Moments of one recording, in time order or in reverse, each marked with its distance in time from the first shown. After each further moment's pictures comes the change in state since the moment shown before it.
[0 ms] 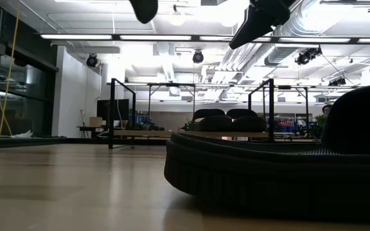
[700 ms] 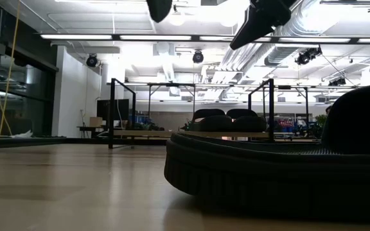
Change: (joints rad) left arm 0.008 0.119 0.002 0.302 -0.073 0.175; right arm 0.000 0.000 0.000 -0.010 0.000 0.000
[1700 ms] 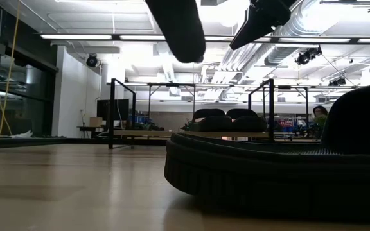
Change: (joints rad) left arm 0.094 0.015 0.079 -0.086 0.976 0.446; right arm 0.000 0.000 0.000 0.002 0.000 0.004
